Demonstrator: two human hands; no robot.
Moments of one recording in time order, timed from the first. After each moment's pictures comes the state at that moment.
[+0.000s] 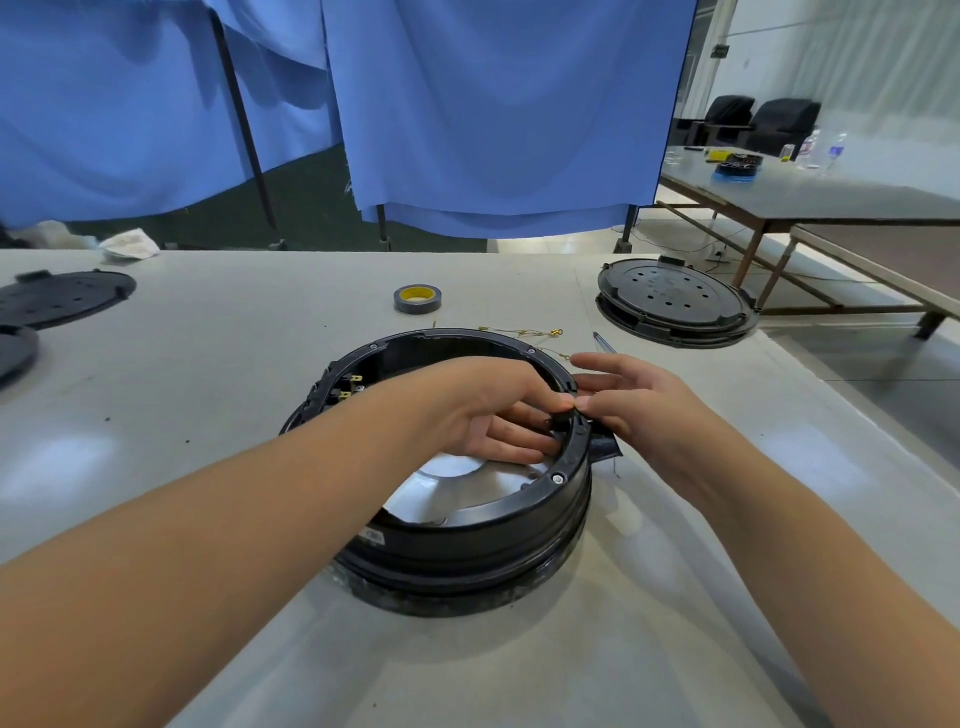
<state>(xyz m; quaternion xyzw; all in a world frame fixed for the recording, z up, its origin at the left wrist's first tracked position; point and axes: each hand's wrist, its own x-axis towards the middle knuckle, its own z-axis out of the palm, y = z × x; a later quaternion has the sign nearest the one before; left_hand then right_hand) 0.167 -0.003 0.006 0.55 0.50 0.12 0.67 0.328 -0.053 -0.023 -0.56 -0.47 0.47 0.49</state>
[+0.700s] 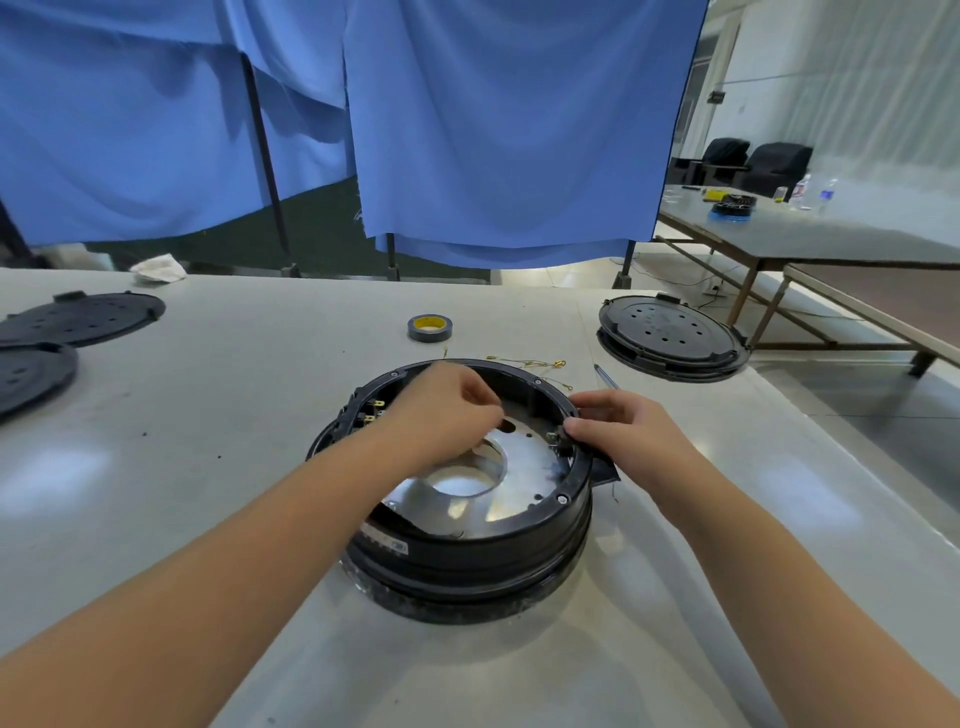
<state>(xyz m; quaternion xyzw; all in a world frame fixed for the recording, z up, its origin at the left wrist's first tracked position) 0.121 -0.020 0.015 0.72 0.54 0.26 0.35 0.314 -0.059 -0.013 -0.62 -0.47 0.41 0.47</state>
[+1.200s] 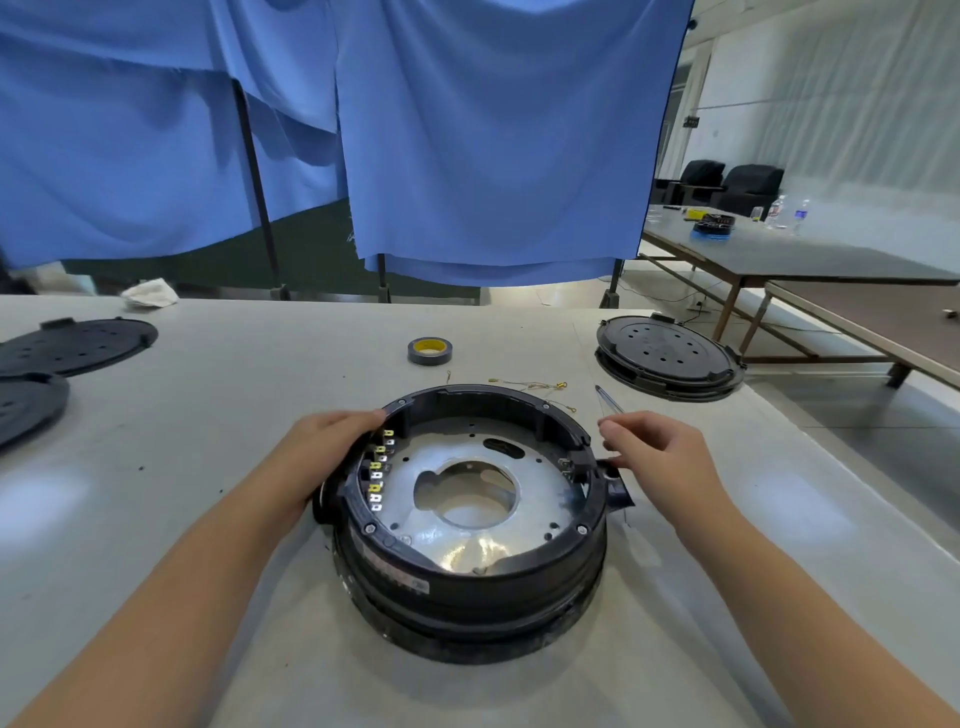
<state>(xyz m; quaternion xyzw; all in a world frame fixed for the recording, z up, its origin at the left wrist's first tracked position) 0.023 0.015 -0.024 0.52 0.58 0.39 0.49 0.320 -0.058 -0.025 -0.64 -0.46 0.27 0.56</state>
